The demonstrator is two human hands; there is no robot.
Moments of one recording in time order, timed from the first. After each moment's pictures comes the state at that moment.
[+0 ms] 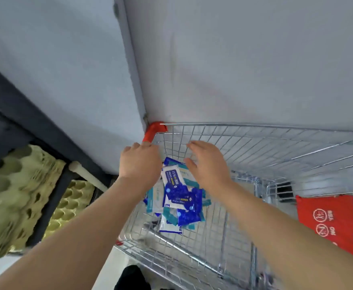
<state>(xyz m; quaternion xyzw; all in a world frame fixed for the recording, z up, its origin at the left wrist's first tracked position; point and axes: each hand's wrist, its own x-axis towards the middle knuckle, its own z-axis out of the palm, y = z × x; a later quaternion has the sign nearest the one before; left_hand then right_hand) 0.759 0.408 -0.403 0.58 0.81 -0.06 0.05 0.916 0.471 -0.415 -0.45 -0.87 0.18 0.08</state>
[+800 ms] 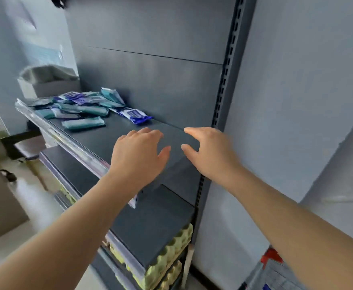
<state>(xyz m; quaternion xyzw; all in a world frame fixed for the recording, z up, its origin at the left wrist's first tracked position) 0.519 0.094 -0.001 0.36 0.89 0.17 -0.22 0.604 0.240 0.006 -0.11 -0.95 0.11 0.27</state>
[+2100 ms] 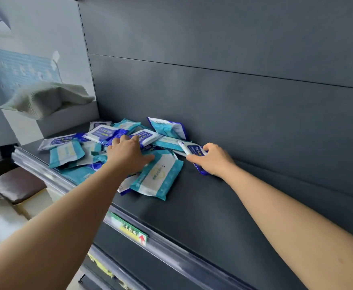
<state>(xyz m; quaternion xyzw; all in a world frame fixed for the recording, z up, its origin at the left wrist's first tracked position) 0.002 0.026 -0.022 0.31 0.94 0.10 -0.03 0.155 0.197 -0.029 -0.40 -0.88 0.22 0.12</state>
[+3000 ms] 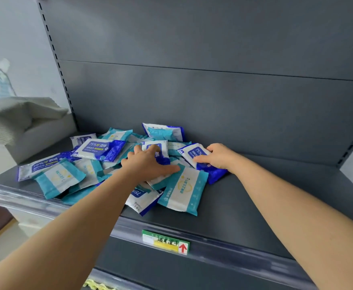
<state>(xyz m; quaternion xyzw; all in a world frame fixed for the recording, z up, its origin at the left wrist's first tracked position) -0.019 0.028 -0.016 0.44 0.88 0.12 0.14 0.138 0.187 -0.030 -0.47 -0.82 0.32 0.10</state>
